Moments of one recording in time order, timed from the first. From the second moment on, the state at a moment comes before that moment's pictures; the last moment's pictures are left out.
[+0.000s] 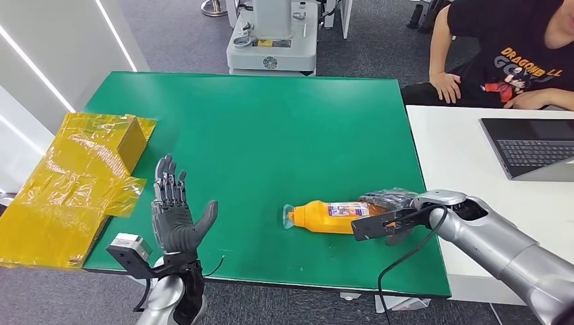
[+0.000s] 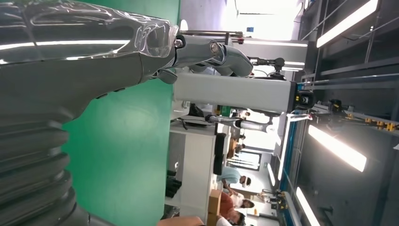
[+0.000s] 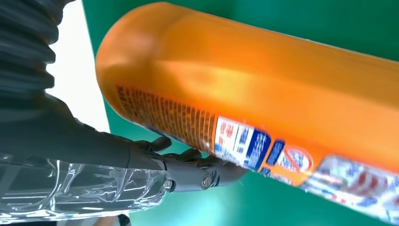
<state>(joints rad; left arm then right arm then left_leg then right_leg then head) -0.07 -0.14 -0.36 -1.31 0.18 0.37 -0.63 -0.90 -0.55 1.28 -0.96 0.31 0.49 -0.17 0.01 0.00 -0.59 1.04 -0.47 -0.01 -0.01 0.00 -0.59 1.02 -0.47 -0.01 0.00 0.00</state>
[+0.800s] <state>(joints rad) -0.08 -0.14 -0.36 -1.31 0.18 0.35 -0.63 -0.78 -0.42 1.19 -0.82 0.43 0.26 -0.28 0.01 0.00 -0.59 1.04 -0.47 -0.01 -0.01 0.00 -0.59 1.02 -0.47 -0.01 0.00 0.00</state>
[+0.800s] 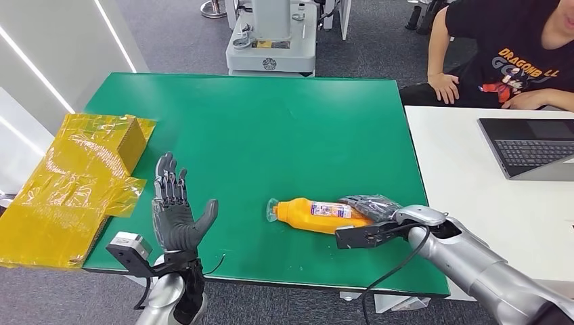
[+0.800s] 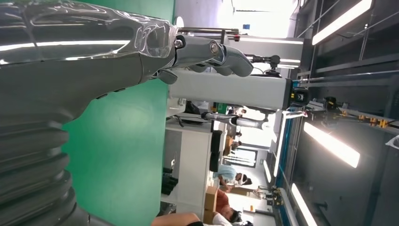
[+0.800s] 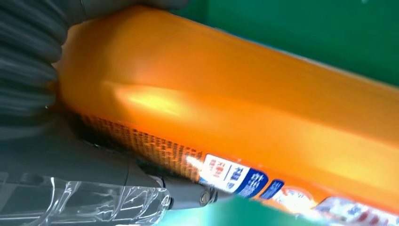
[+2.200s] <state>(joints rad) -0.07 -0.15 -0.37 -1.31 0.18 0.37 -0.63 -0.36 -0.15 0.64 -1.05 0.45 -0.68 -0.43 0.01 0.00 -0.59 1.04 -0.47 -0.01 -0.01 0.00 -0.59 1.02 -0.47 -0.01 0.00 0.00</state>
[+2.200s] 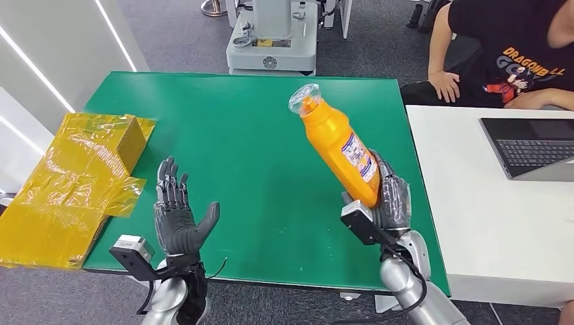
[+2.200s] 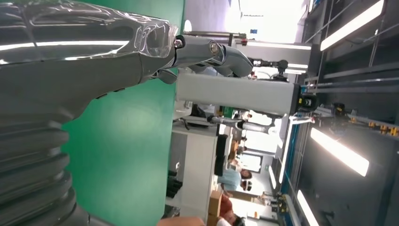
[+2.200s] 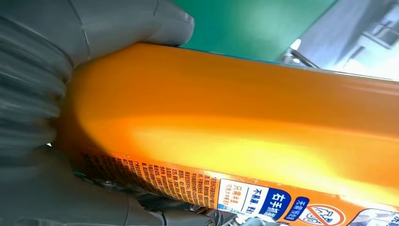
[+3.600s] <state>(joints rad) -0.19 -0.14 -0.46 -1.21 0.33 0.02 -0.48 -0.39 -0.07 0.80 -1.06 0.54 -0.18 -0.47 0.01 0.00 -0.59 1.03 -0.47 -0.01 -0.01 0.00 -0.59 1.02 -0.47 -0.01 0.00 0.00</state>
